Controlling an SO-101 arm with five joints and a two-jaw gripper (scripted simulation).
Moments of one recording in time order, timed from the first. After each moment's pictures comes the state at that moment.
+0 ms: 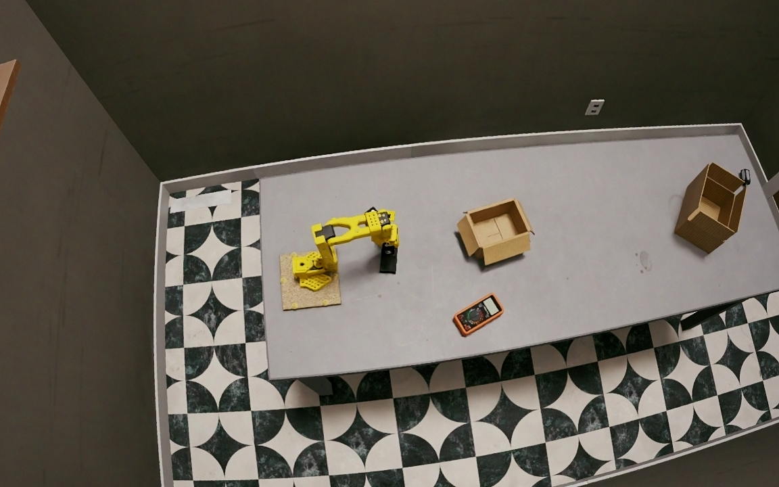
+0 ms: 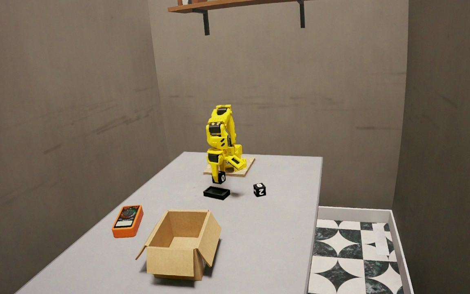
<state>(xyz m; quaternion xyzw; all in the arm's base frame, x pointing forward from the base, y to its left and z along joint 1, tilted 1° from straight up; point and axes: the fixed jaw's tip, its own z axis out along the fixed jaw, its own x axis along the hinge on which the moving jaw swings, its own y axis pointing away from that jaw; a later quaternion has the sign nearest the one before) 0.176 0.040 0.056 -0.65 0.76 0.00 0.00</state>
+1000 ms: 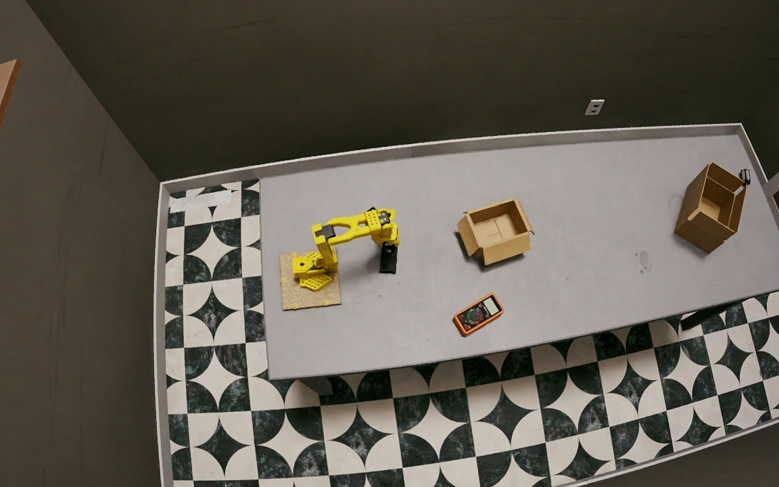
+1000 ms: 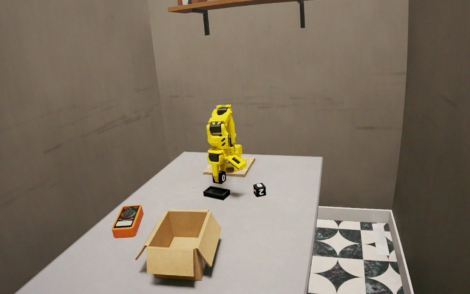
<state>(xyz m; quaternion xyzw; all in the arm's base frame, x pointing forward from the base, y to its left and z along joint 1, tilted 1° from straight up) 0.177 0.043 0.057 -0.65 0.76 0.00 0.00</state>
